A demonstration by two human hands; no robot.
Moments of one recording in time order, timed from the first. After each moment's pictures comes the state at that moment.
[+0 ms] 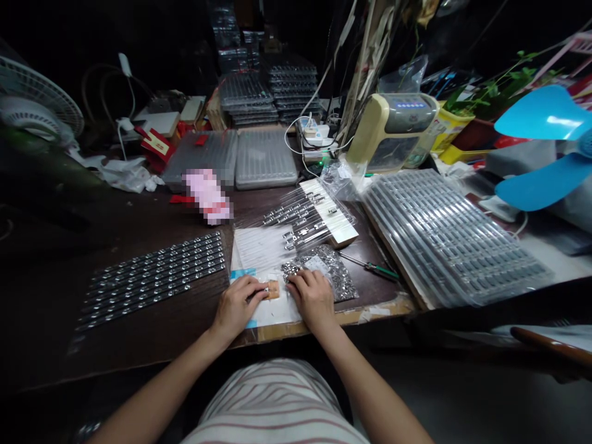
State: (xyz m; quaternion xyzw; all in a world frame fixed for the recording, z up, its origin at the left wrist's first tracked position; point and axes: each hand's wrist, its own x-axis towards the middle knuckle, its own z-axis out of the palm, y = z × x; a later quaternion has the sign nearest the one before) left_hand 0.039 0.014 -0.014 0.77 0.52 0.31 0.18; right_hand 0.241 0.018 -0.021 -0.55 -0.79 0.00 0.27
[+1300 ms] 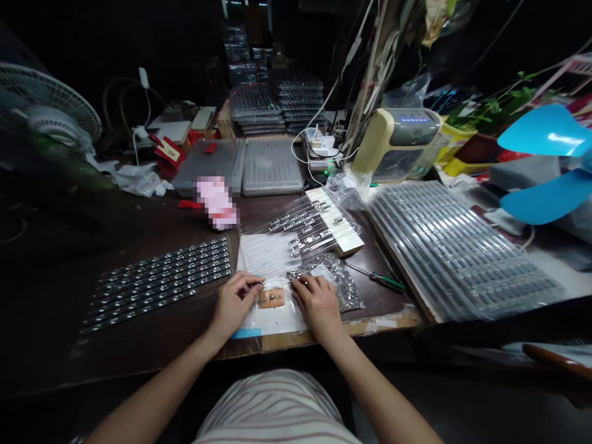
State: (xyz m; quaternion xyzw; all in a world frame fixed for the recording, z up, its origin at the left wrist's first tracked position) left_hand 0.033 0.025 0.004 0.66 0.55 0.43 0.29; right_hand 0.240 0.022 -0.012 -0.53 -0.81 -0.02 0.24
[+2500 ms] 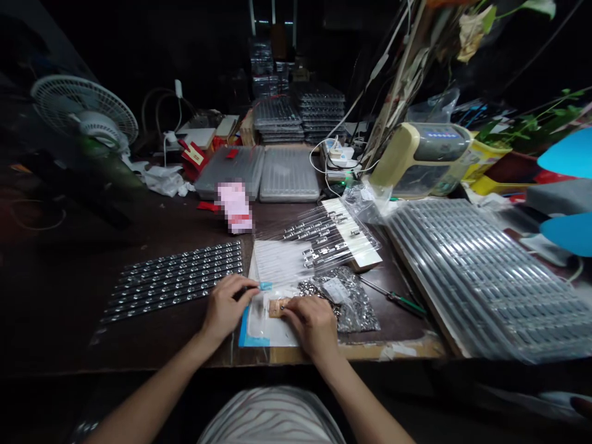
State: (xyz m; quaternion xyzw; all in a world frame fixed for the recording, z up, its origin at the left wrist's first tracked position) left_hand -0.005 0.029 0.005 0.70 0.58 0.38 0.14; right_hand 0.212 0.019 -0.009 -0.47 -0.80 0.11 0.36
